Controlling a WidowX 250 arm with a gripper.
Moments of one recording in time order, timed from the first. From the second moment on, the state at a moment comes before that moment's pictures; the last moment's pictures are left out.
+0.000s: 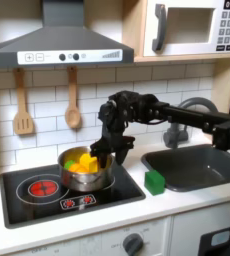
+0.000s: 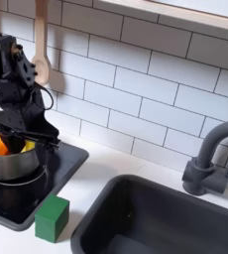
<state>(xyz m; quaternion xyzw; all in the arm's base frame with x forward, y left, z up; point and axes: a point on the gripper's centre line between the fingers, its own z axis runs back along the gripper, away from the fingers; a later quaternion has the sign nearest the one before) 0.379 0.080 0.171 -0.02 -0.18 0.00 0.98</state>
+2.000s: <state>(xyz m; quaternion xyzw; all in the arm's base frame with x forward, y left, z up) 0.393 0.117 0.174 -0.01 -0.18 0.04 0.98</state>
